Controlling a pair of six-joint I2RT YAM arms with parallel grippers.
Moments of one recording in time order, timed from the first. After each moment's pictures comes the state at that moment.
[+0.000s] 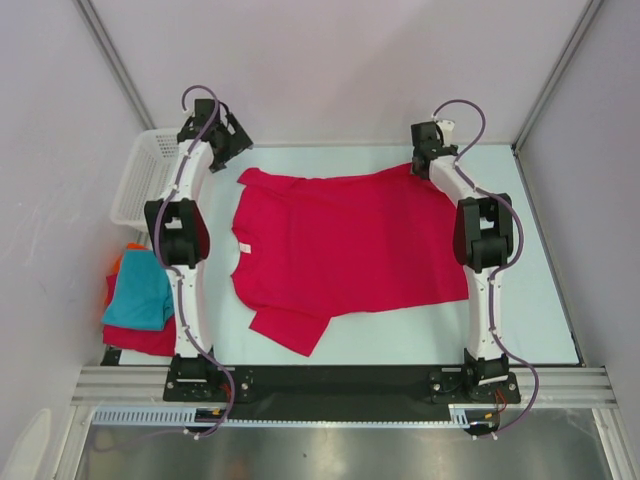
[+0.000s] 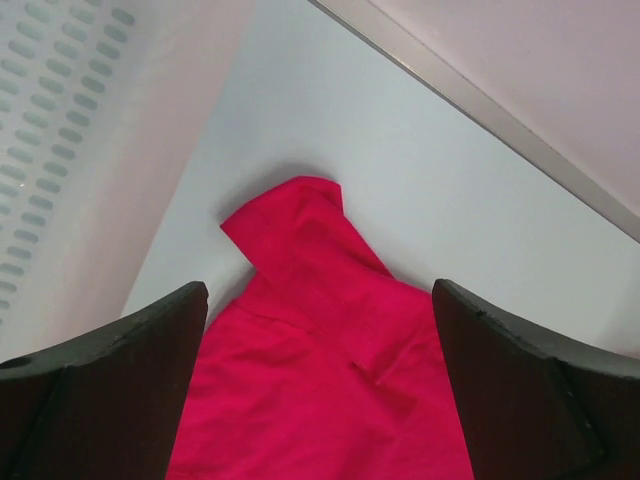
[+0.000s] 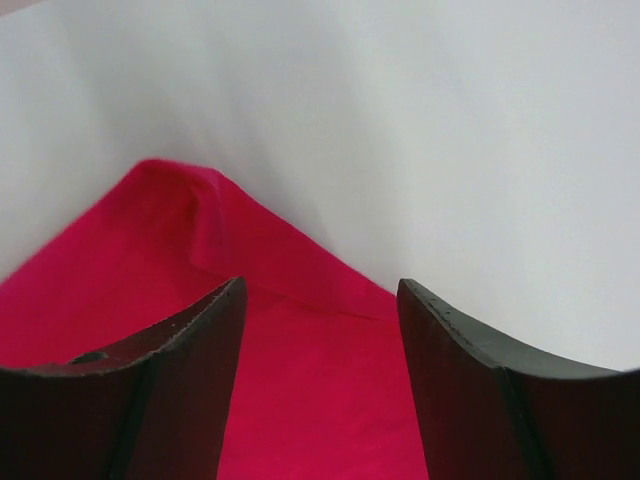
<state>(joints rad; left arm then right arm) -0.01 2.37 2.29 -0.71 -0.02 -0.60 0.19 2.33 1.99 -0.46 0.54 0.32</state>
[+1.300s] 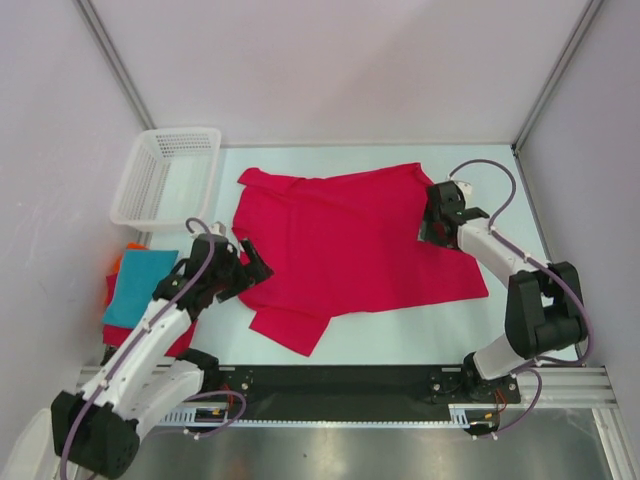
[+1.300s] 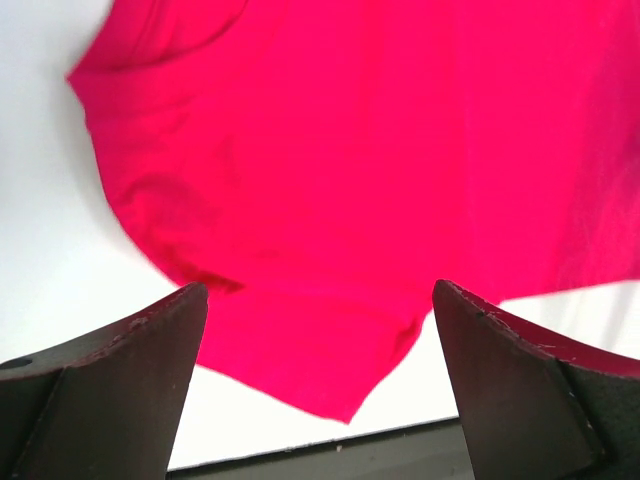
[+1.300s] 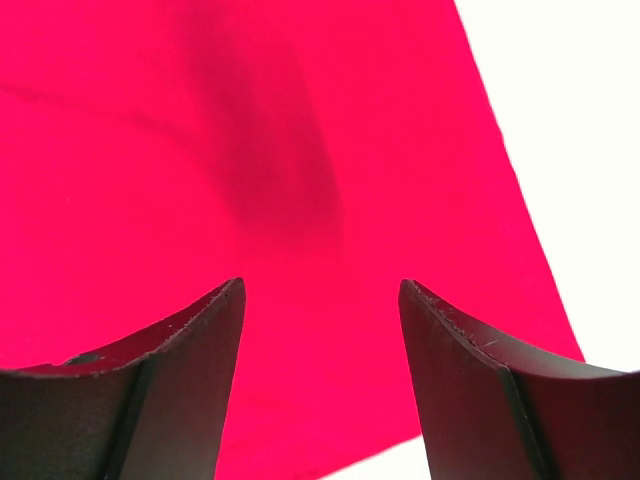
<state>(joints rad) -0.33 0.89 0.66 -0.60 0.03 -0.74 0.26 1.55 1.04 -0.49 0.36 0.46</state>
